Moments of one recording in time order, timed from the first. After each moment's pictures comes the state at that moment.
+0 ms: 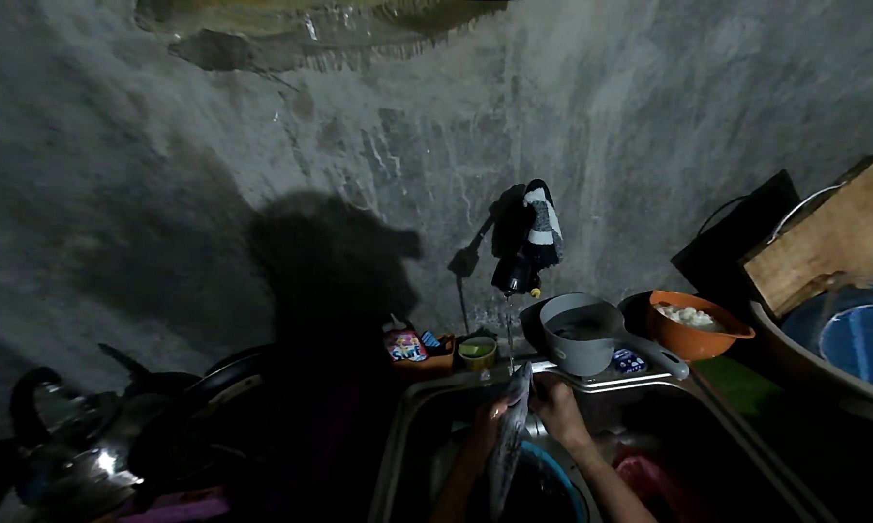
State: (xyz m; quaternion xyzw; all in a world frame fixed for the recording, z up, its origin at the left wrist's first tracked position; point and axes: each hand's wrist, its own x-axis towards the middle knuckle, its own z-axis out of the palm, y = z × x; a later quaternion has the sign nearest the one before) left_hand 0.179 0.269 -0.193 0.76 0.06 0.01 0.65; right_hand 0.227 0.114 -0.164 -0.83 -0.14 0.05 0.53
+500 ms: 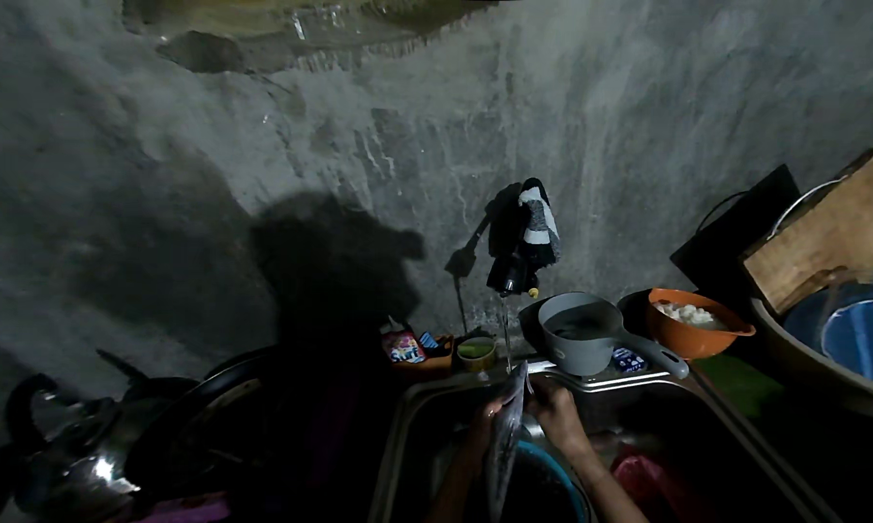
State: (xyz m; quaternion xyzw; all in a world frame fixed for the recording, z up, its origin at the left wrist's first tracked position) left_hand 0.183 0.273 -0.199 0.72 0.06 0.01 0.69; right_hand 0.225 0.115 -0.179 -0.79 -0.16 0.02 0.59
